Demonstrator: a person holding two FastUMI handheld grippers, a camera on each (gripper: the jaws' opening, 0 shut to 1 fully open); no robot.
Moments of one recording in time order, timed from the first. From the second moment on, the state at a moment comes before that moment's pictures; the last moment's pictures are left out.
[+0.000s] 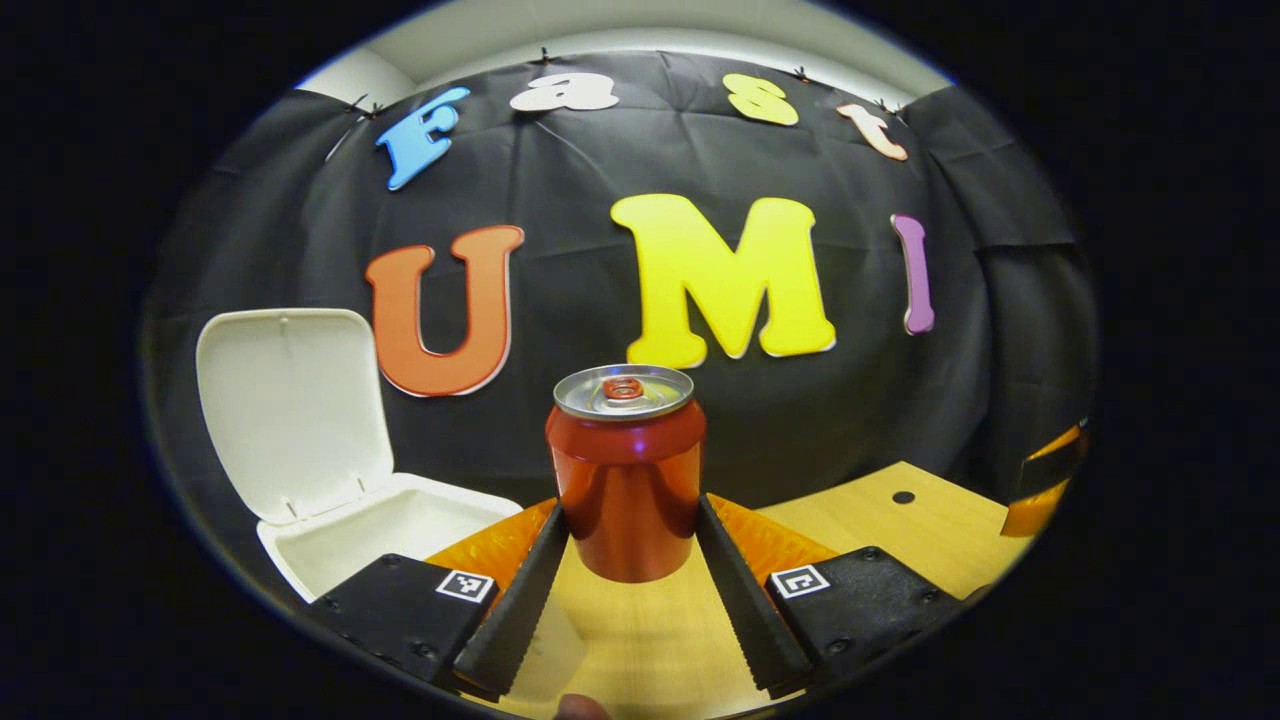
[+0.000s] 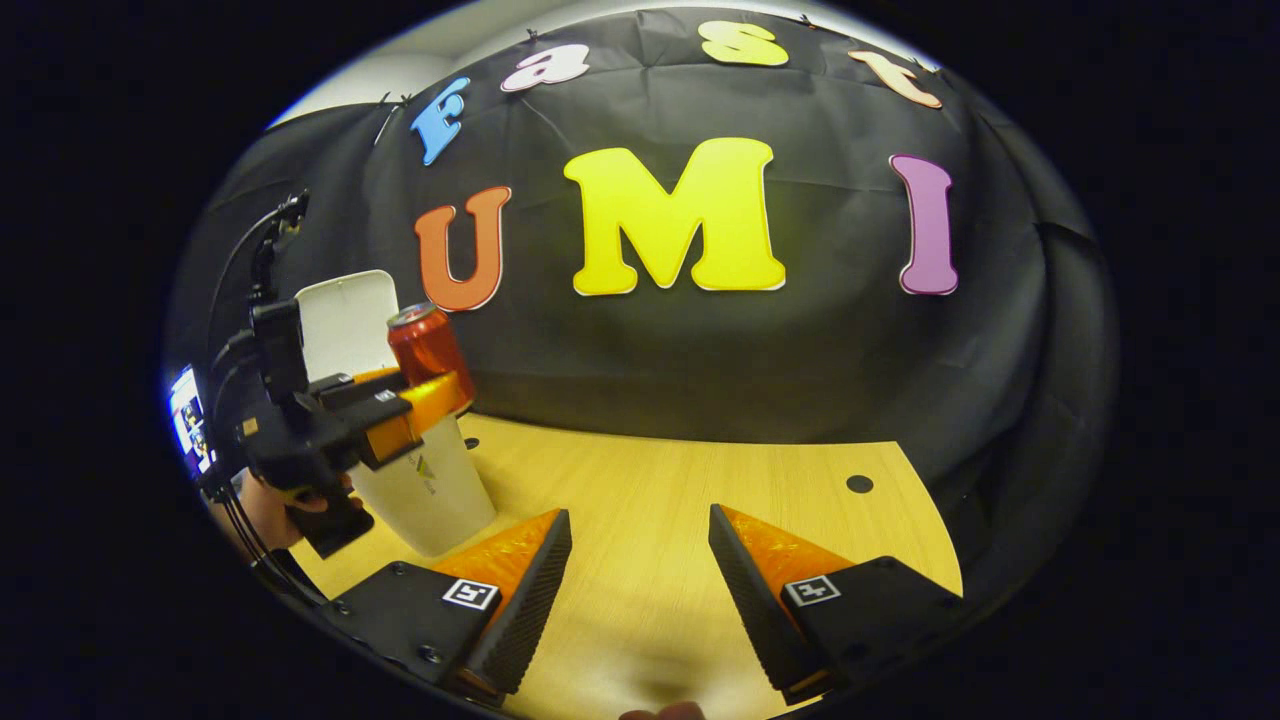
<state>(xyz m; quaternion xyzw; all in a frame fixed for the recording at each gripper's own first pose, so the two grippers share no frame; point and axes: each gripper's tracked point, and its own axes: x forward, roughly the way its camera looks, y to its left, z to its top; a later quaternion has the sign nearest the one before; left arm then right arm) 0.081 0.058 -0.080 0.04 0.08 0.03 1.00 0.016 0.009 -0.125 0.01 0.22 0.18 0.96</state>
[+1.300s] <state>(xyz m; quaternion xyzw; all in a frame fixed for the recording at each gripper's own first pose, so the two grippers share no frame) 0.066 0.187 -0.064 0.00 0.14 0.19 0.97 0.015 0.067 -0.122 0.00 0.22 0.23 0.95</state>
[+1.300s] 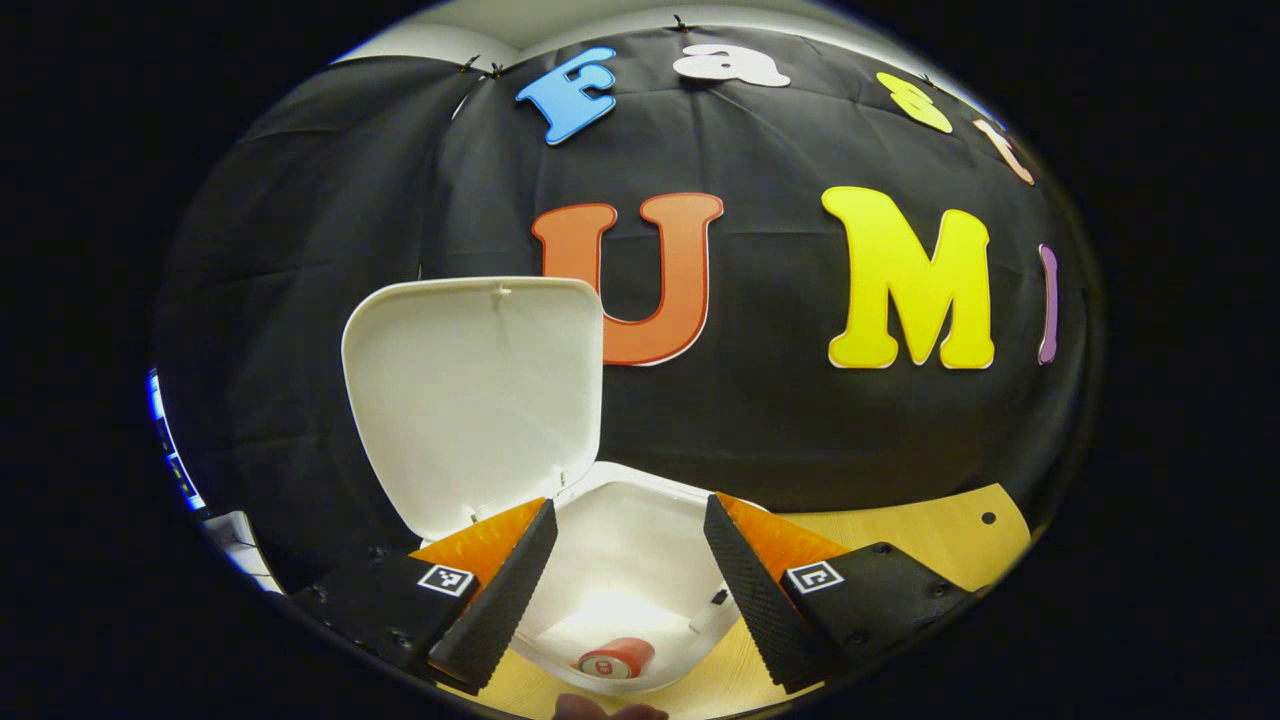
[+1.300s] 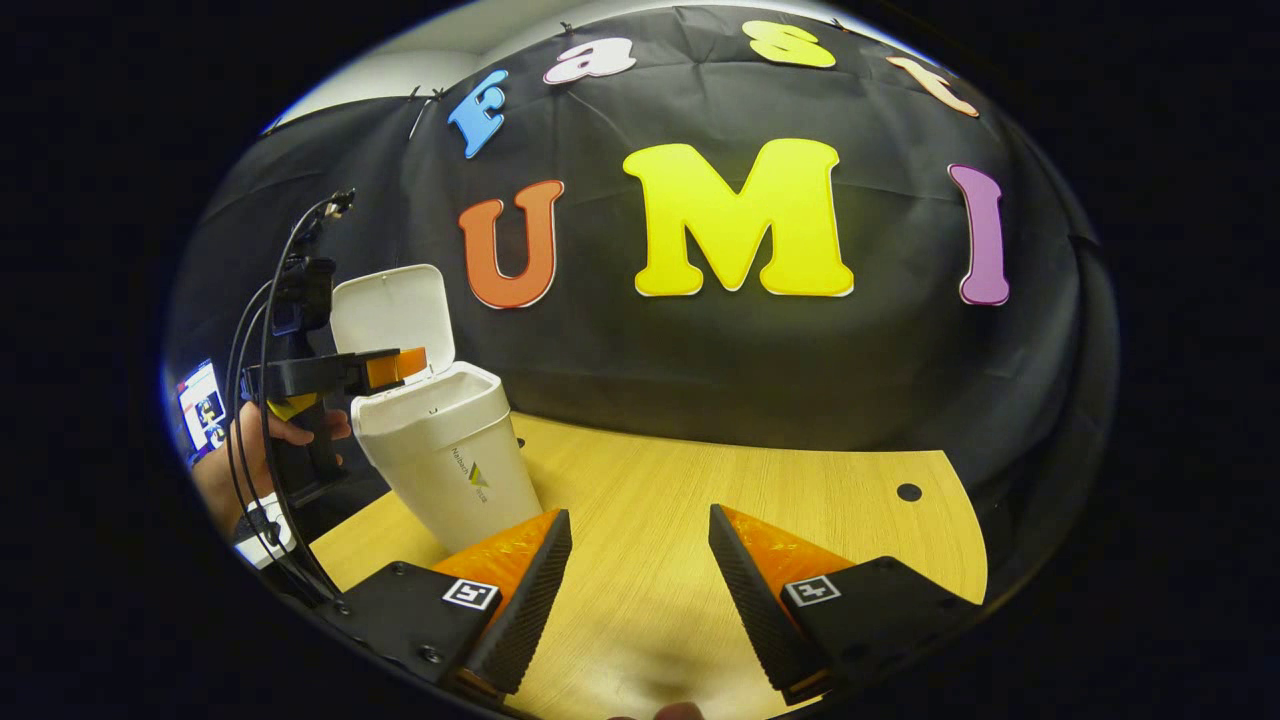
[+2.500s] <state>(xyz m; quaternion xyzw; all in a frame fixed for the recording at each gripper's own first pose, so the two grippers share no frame) 0.124 0.326 0.073 -0.11 0.08 0.48 0.87 0.072 -0.002 -0.084 0.00 0.19 0.20 0.96</state>
